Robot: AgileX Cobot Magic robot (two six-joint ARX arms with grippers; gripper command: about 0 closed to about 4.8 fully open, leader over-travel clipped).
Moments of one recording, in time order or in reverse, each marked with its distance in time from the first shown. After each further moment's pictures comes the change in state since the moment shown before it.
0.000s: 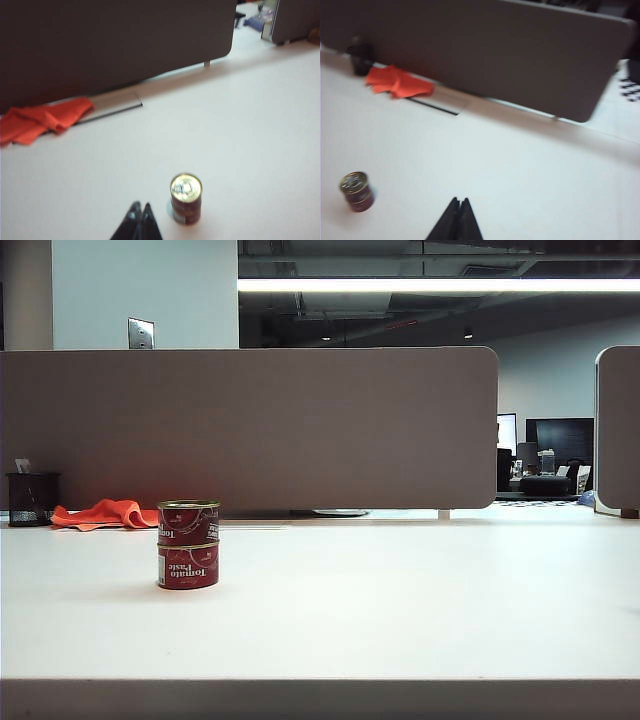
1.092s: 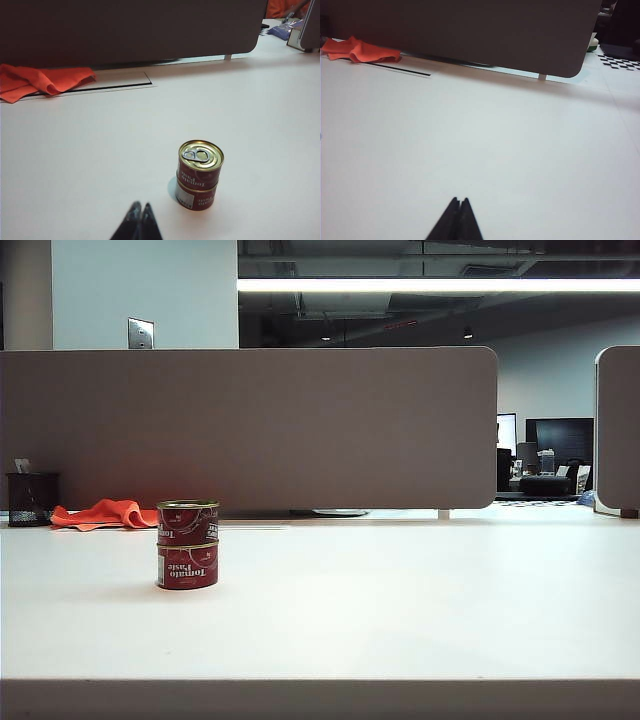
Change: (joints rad) left arm 0.000 -0.119 -0.649 0.610 -0.066 -0.117; right arm 0.003 -0.637 -1.138 0.637 0.088 -0.045
